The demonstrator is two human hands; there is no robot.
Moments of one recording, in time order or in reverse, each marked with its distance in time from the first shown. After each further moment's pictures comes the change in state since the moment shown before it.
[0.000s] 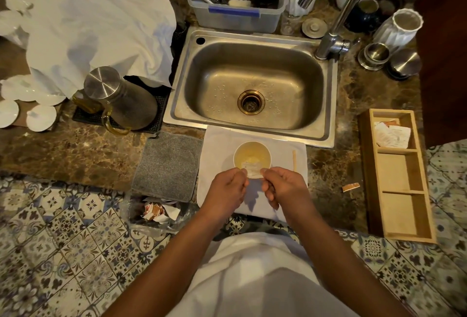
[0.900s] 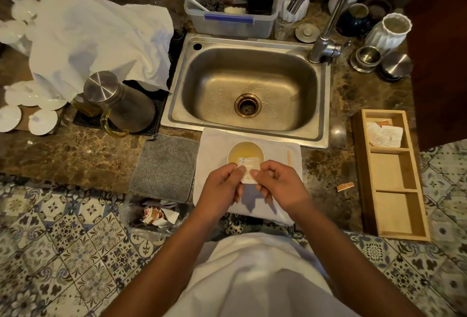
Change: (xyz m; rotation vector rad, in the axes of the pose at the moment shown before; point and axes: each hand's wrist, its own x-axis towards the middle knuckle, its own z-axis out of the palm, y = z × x) left_hand -0.014 0.012 0.002 0.069 0.014 0.158; right_hand 0.001 -0.010 -0.014 -0.163 -0.166 -0.130
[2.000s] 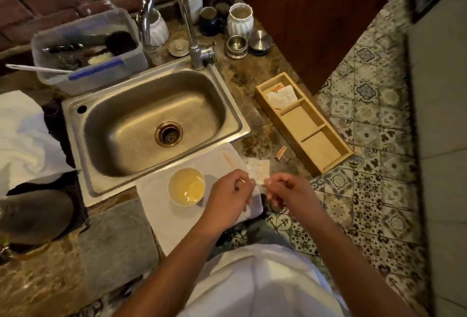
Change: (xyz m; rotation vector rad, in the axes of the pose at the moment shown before) left_hand 0.019 0.017 0.078 0.430 -0.577 0.145; right_hand -0.102 0.041 -0.047 0.181 0.593 -0.054
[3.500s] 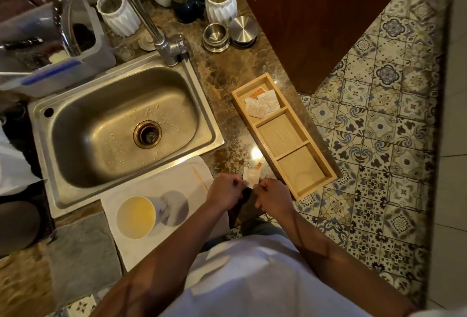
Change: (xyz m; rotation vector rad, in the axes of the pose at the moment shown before) left_hand 0.141 -0.016 0.090 0.470 -0.025 -0.247; right_hand 0.125 0.085 -0.069 -0.497 -0.026 0.309
